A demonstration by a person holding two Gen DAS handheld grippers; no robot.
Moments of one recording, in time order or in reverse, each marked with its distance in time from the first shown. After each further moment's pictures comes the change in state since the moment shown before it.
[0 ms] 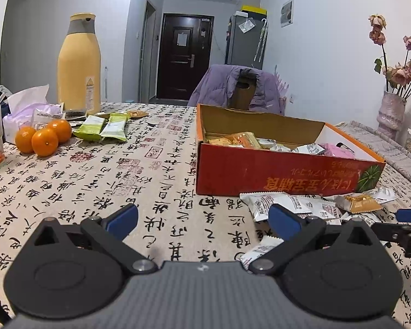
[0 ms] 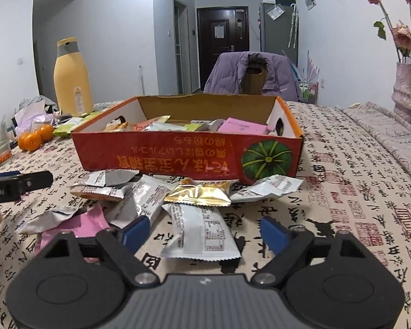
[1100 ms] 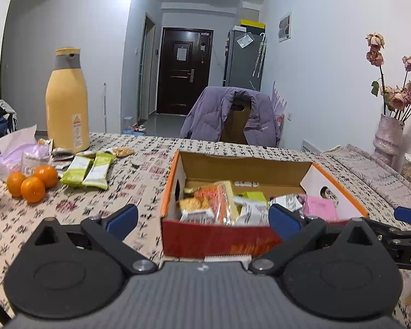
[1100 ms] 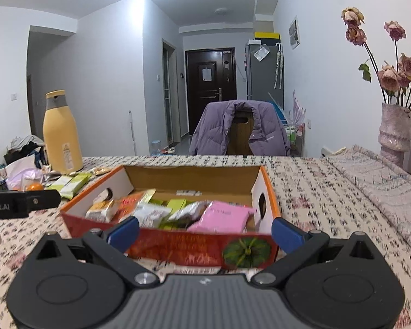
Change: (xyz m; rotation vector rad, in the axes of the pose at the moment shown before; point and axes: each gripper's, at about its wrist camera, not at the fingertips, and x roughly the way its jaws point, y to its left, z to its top) left arm -0.007 -0.046 0.070 -0.002 -0.058 0.011; right arm -0.019 -0.016 0.059 0.029 -0.207 -0.044
